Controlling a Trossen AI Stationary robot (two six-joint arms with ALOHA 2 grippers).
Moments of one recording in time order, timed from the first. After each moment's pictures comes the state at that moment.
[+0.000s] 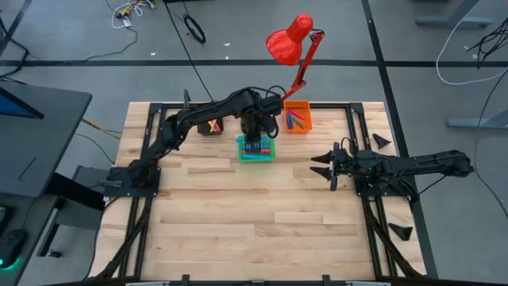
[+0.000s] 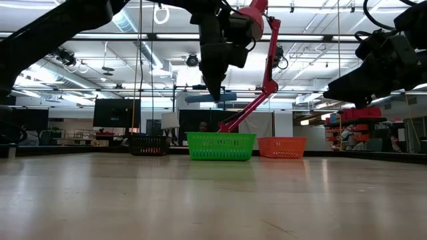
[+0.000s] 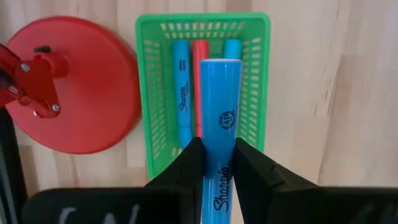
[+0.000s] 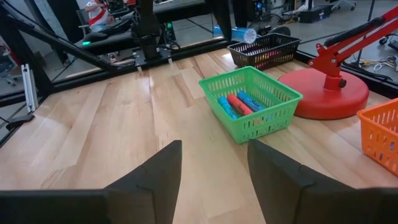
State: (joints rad) left arm 0.31 2.29 2.33 -1.45 0.05 0.29; right arm 0.02 0.30 0.02 0.07 0.19 0.23
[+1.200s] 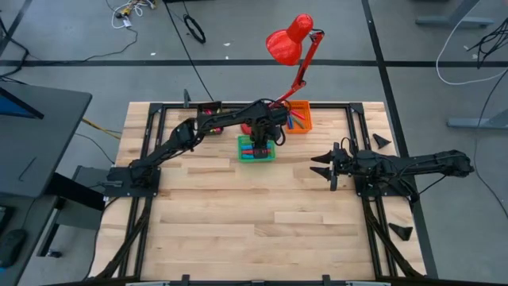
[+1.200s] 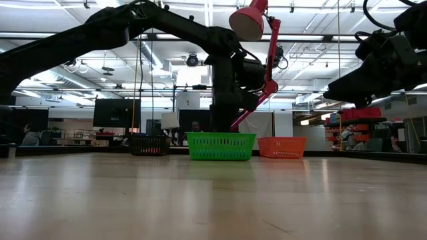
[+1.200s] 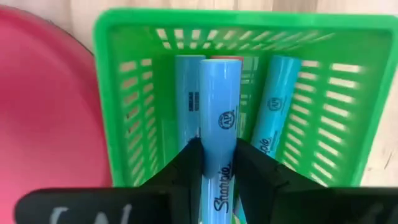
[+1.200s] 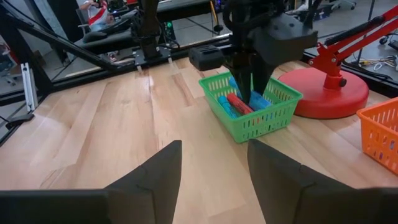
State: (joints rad) left arm 0.33 2.51 2.33 -1.32 0.07 0.27; right arm 0.02 0.30 0.02 0.07 0.19 0.23
